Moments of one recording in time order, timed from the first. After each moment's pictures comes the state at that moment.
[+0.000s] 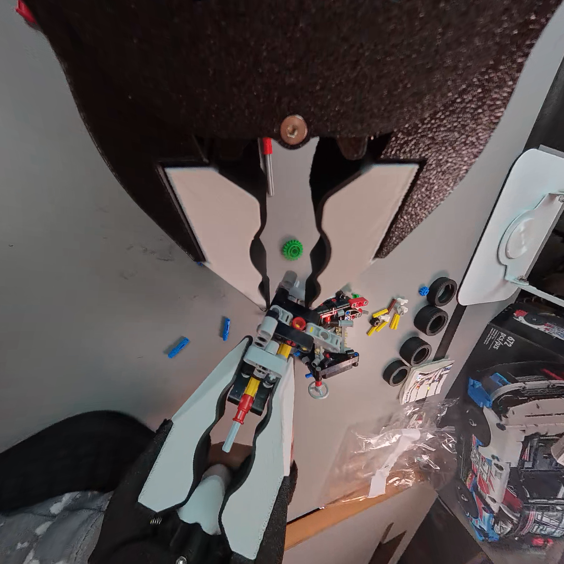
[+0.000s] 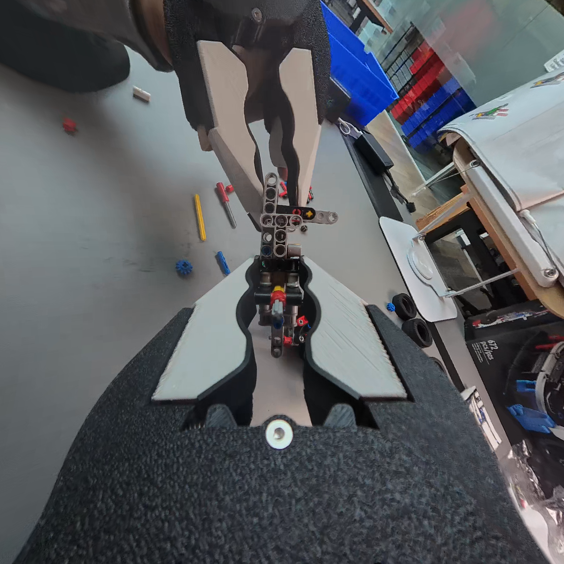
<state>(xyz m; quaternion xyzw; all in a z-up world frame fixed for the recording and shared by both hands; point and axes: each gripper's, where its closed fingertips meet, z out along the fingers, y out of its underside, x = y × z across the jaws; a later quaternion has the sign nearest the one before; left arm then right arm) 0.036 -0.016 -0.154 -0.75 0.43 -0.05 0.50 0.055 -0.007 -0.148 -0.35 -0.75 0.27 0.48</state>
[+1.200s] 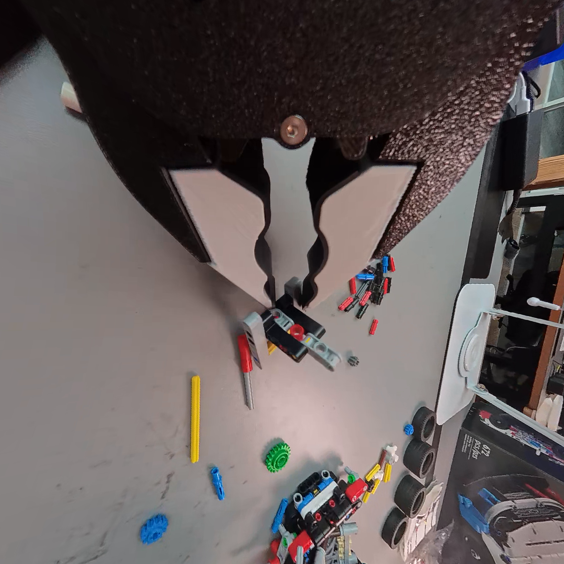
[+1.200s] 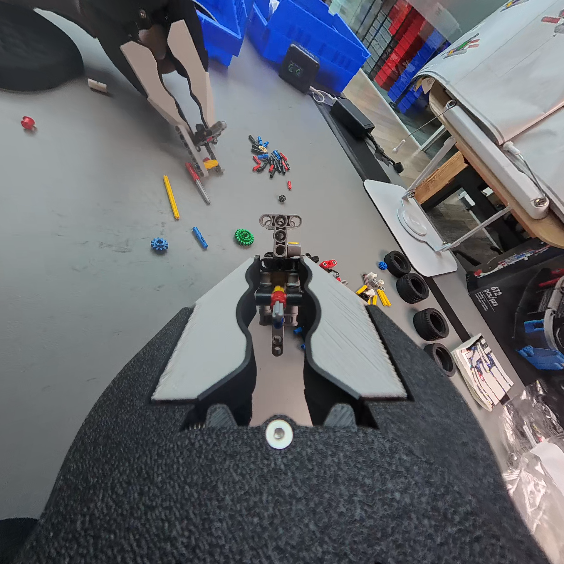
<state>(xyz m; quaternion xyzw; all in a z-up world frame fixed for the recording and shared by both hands) -0.091 -0.074 -0.227 -0.76 0.46 0.10 0.44 0.075 0.028 -0.149 -0.42 -0.72 0.28 0.48</state>
